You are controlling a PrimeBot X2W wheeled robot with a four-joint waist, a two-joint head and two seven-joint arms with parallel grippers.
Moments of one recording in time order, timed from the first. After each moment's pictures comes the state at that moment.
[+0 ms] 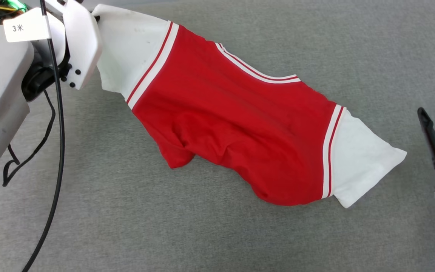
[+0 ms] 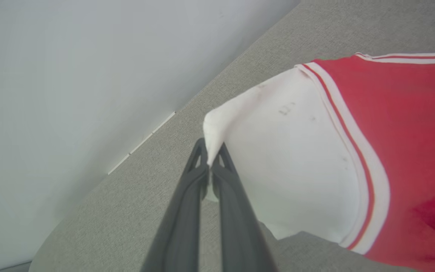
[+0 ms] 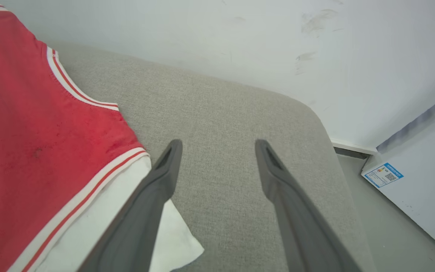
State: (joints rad) left arm -1.31 0.66 -1.06 0.57 -0.77 -0.13 0.41; right arm -0.22 -0.47 -0.02 -0.07 0.30 0.13 0.12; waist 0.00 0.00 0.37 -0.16
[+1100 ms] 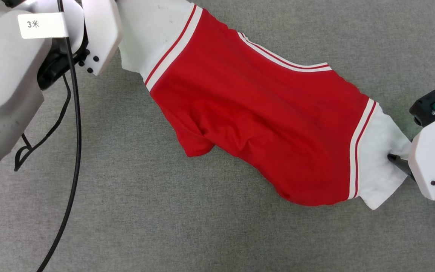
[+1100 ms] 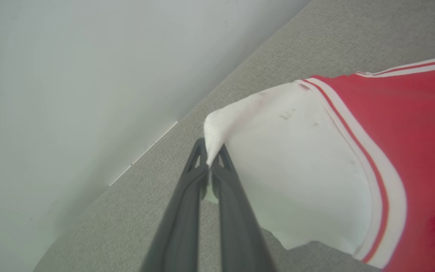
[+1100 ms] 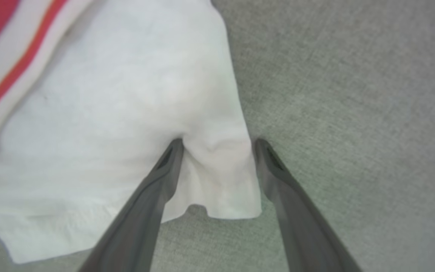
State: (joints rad) left arm -1.37 0.62 -1.07 0.53 -0.72 -0.11 0.33; right arm -0.64 -0.77 0.66 0.28 0.68 0.13 0.74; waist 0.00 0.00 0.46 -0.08
